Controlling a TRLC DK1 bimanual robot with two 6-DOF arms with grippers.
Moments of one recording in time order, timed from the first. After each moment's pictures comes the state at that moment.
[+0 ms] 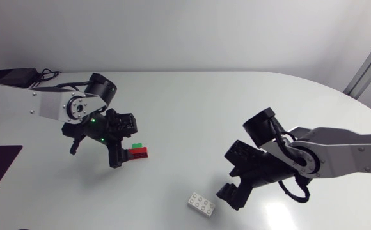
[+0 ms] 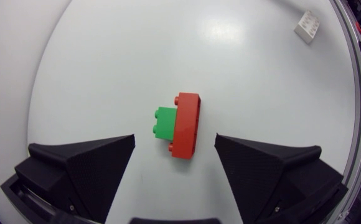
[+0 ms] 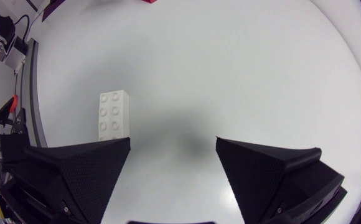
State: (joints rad) left arm -0.29 1.69 0.98 -0.45 0.13 1.02; right arm 0.50 1.42 0.66 -0.34 -0.26 -0.33
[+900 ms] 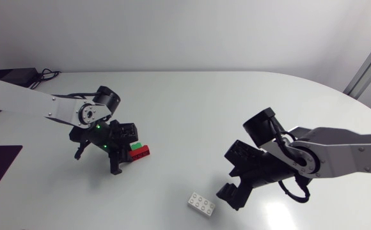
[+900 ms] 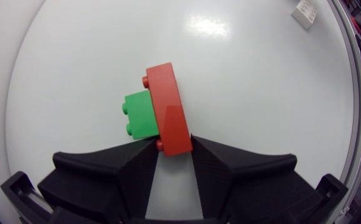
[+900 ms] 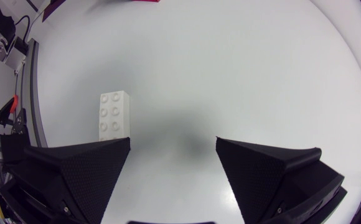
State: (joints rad) left arm -0.26 1.81 0.99 -0.45 0.18 1.05; right arm 0.50 1.42 0.66 -0.34 -0.26 -0.33
